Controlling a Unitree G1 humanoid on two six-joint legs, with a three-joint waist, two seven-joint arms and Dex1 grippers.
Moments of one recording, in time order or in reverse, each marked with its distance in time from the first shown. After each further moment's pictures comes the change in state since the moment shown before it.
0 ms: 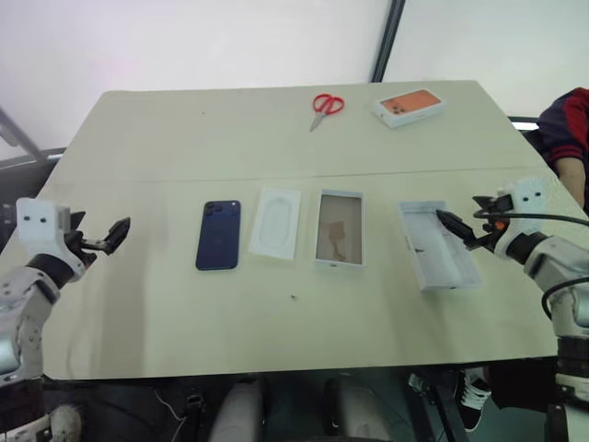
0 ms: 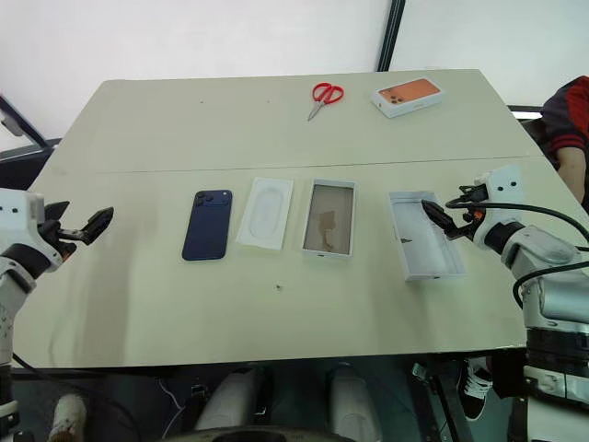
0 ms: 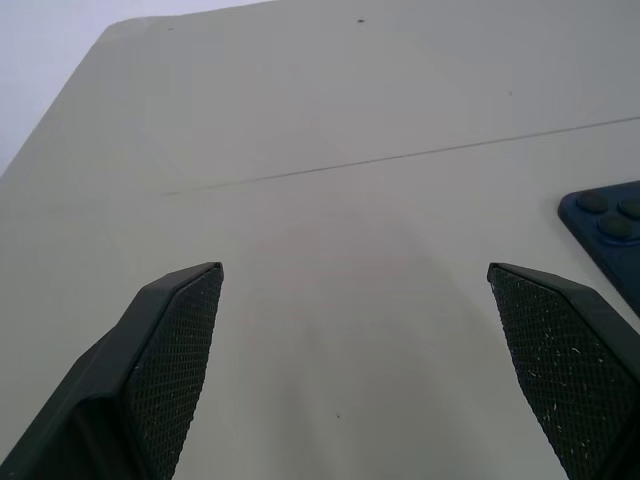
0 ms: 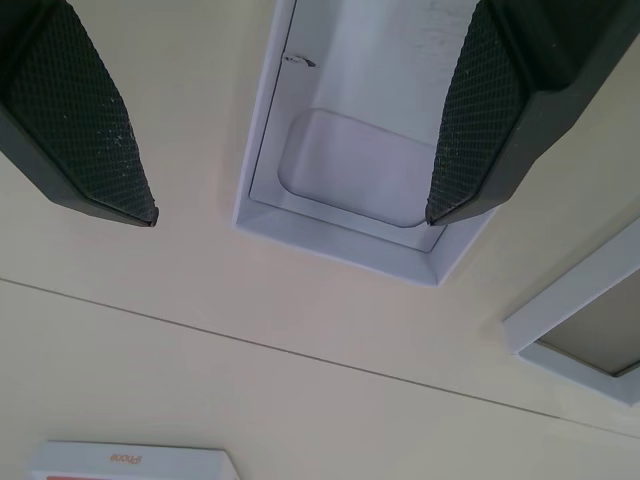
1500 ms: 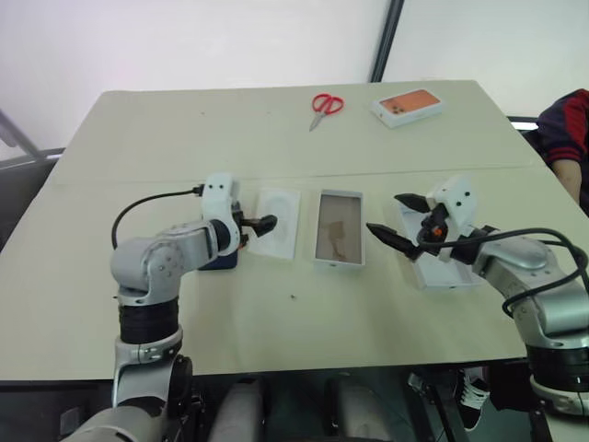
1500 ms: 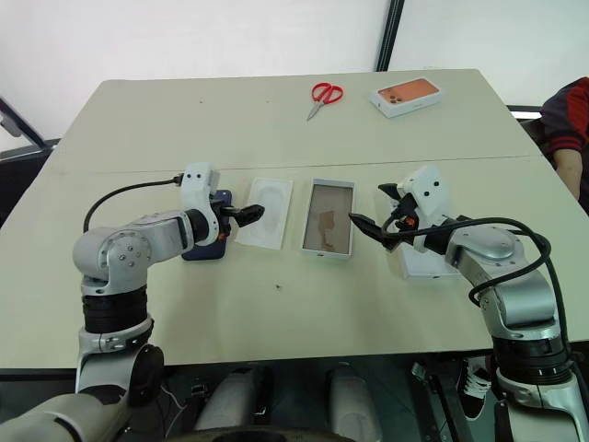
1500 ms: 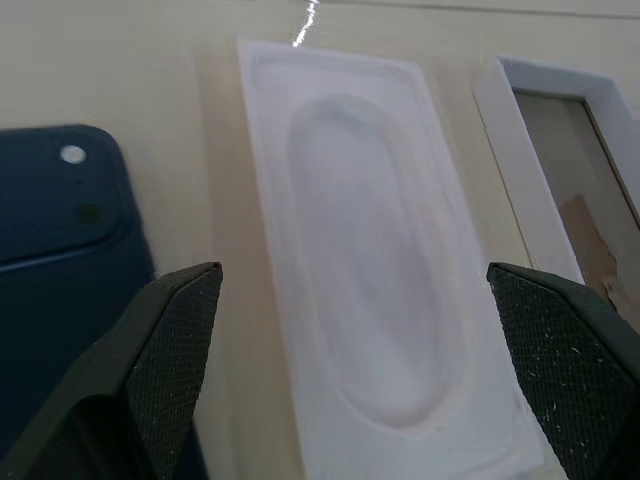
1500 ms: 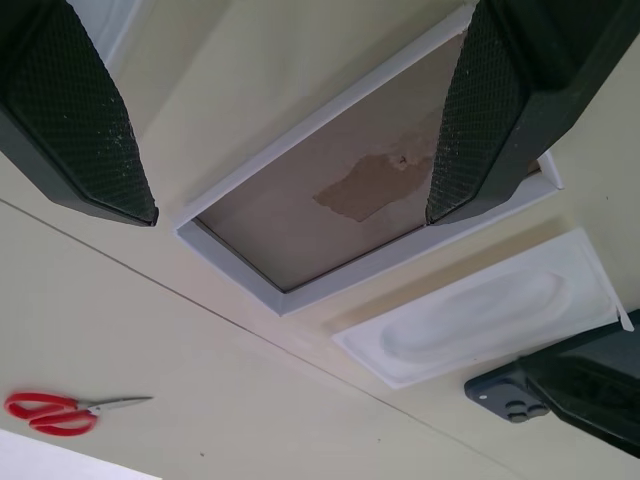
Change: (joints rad) left arm -0.519 -0.474 -0.337 -0.127 -0.154 0.875 0.426; right arm -0.004 0.046 0.202 -0.362 0.071 0.098 0.069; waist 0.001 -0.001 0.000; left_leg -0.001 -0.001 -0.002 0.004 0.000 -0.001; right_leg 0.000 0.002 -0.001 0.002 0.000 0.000
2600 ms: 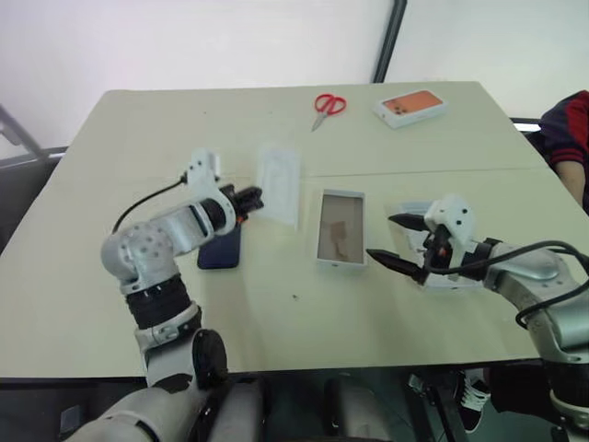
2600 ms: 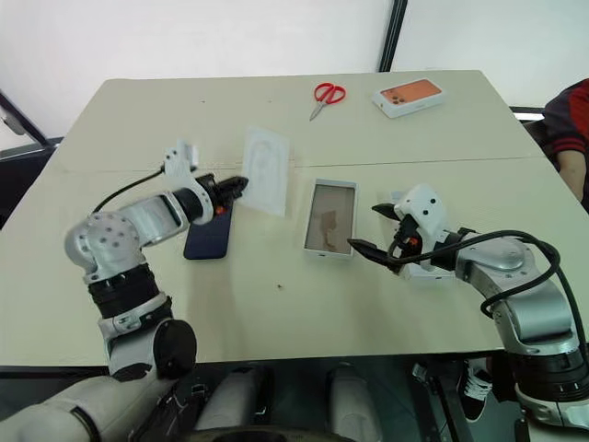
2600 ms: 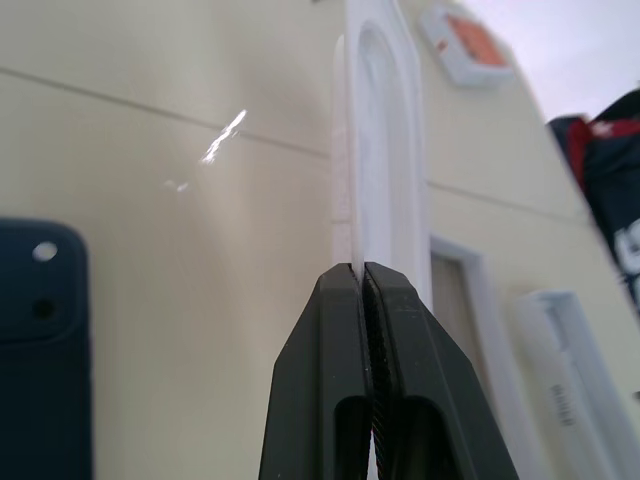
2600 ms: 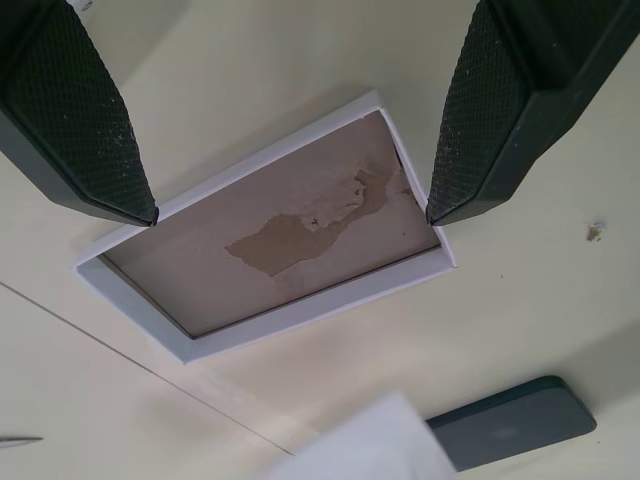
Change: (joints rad) left arm -0.180 -0.216 0.412 0.035 -0.061 0.075 0.018; right arm 0.079 -0.084 -0.003 -0.059 0.016 0.016 0.136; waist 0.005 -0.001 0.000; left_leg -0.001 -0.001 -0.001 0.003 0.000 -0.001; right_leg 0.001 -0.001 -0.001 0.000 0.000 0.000
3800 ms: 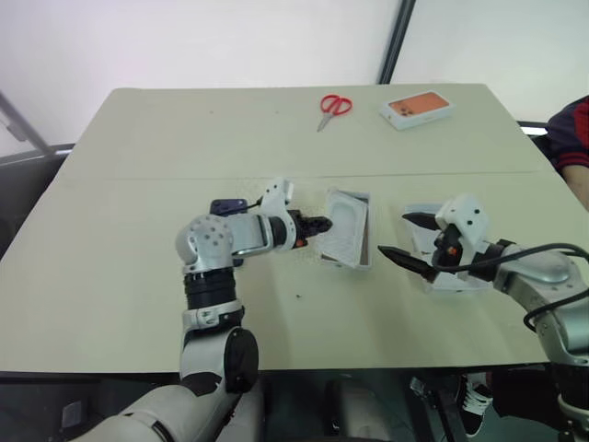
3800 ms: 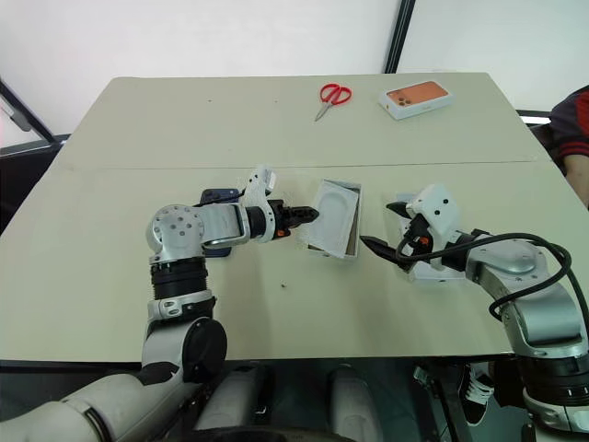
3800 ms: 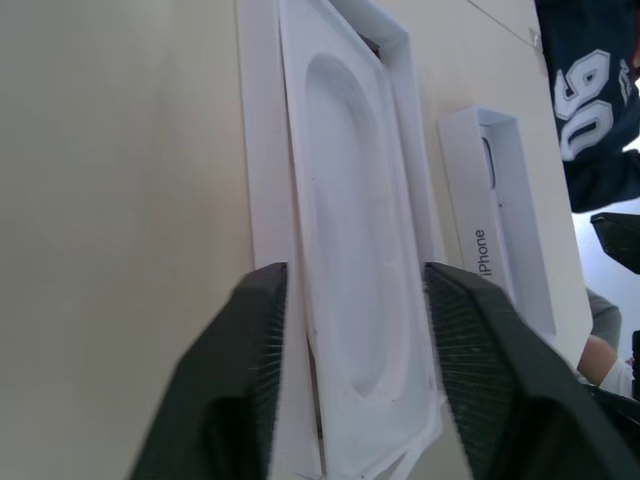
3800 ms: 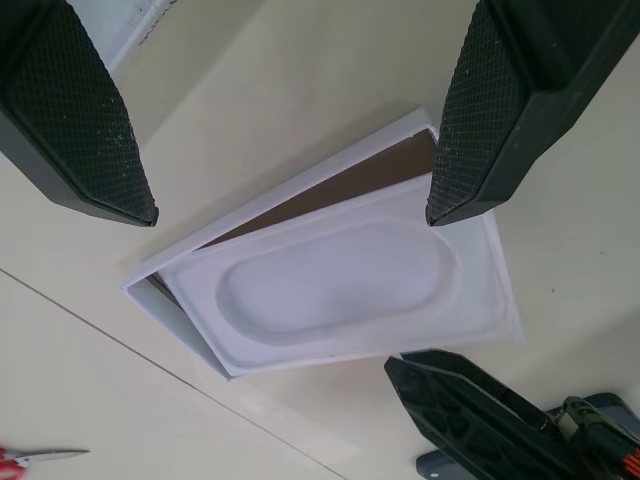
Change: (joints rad) left arm -0.022 -0.155 -0.190 0.276 -0.029 0.025 0.065; right arm 0.031 -0.012 -0.032 0.019 -0.016 -0.021 -0.037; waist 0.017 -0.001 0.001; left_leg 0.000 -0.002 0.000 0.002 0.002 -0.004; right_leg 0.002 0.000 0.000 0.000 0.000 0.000
